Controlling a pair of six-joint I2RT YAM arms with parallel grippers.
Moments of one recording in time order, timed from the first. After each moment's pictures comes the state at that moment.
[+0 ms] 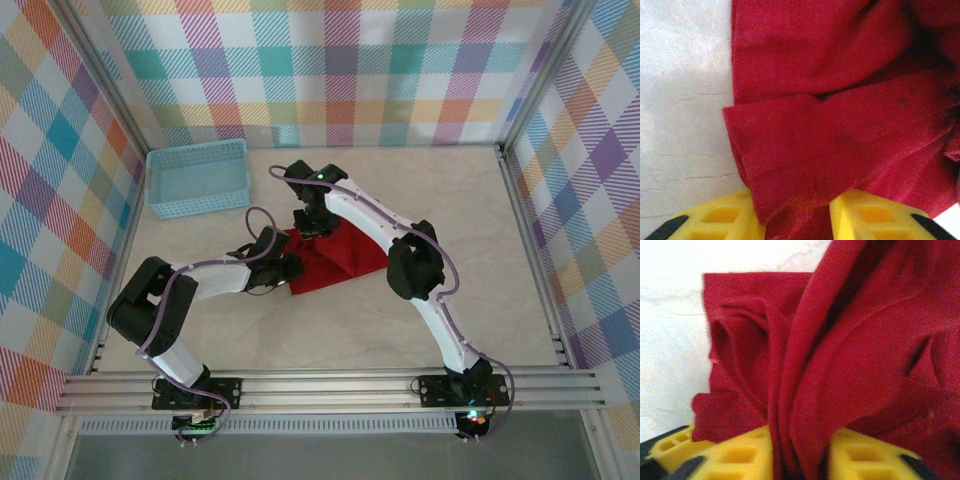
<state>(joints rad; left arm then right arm) -0.56 1.63 0.76 -0.10 0.09 -0.84 0.76 2.38 2.31 -1.27 -0.03 0.48</state>
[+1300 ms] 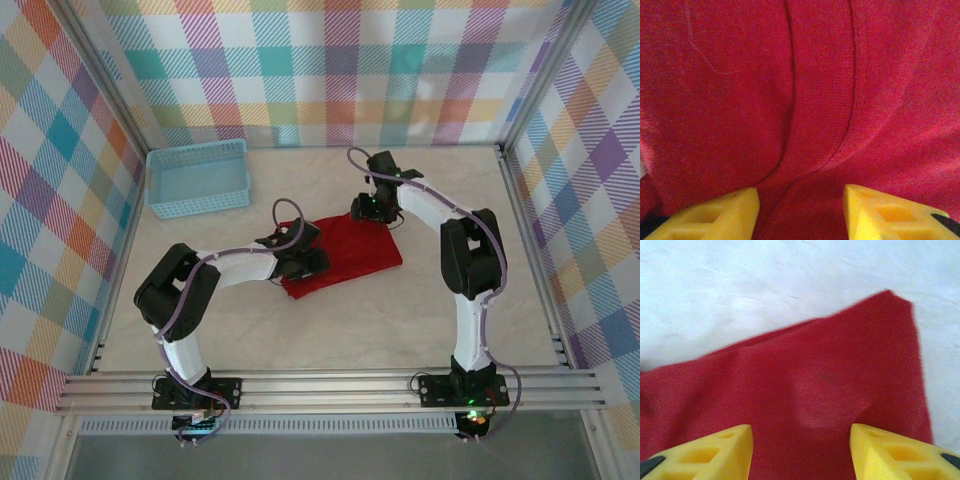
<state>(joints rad) -0.66 1.79 1.00 -0.22 0.04 -0.92 0.38 2.08 1.62 -0.71 -0.13 0.40</state>
